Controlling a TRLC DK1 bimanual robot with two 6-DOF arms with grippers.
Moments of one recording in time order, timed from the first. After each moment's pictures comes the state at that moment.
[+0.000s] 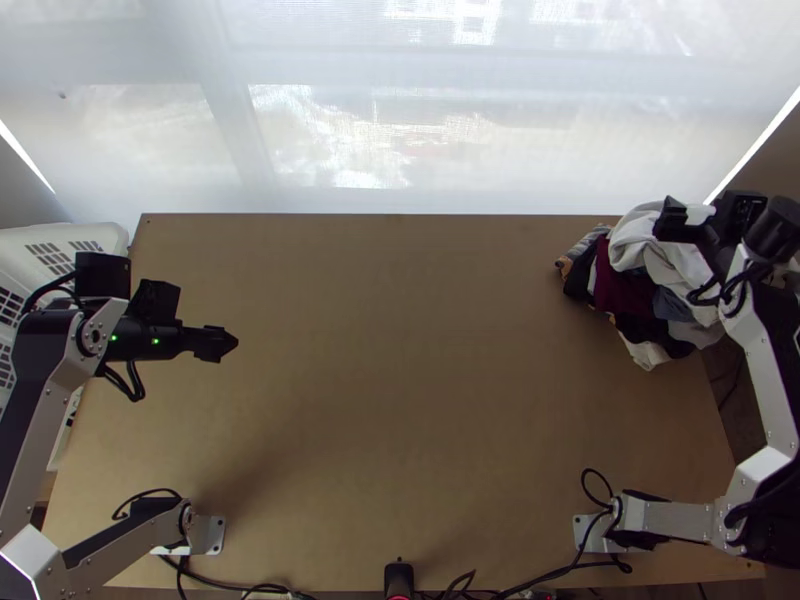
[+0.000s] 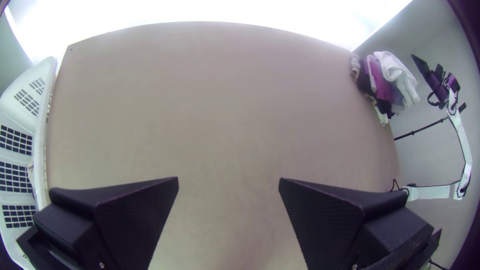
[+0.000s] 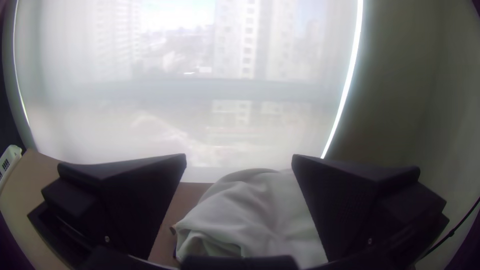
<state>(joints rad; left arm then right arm) 0.06 1.16 1.21 -1.09 0.35 0.13 -0.27 1.40 1.25 -0.08 -0.15 -0.10</state>
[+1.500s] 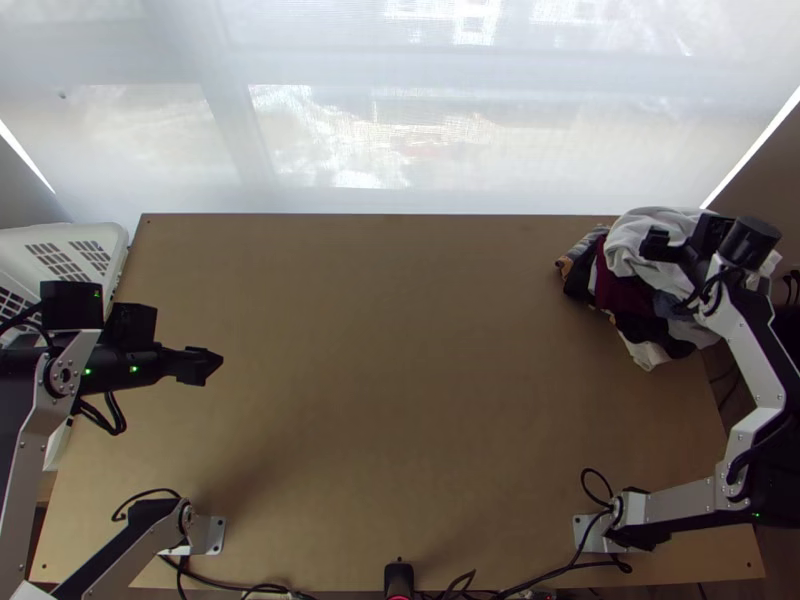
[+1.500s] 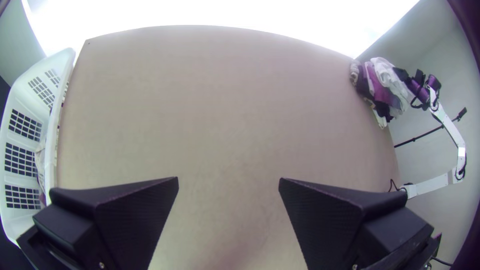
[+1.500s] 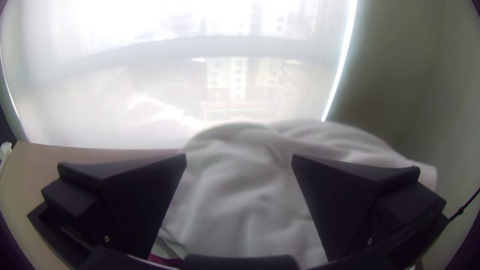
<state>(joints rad) 0.09 0.99 1.18 -1.20 0.34 0.11 -0.31 1.57 1.16 0.01 -0.14 -0.10</state>
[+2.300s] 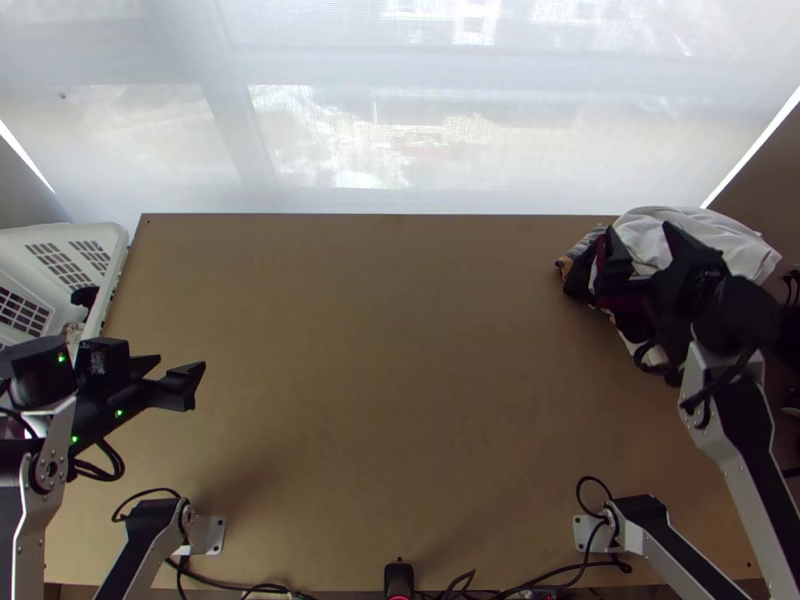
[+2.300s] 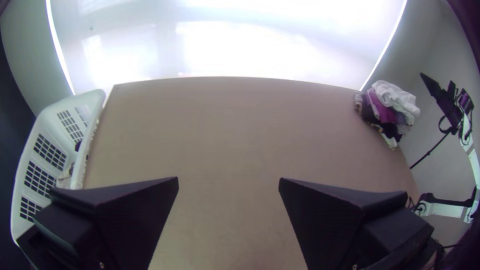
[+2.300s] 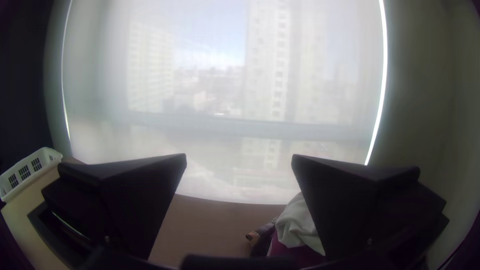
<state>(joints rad) 0.11 0.68 1.03 -1.04 0.28 0.08 0.13 0.93 0.93 0.00 0.05 -0.03</state>
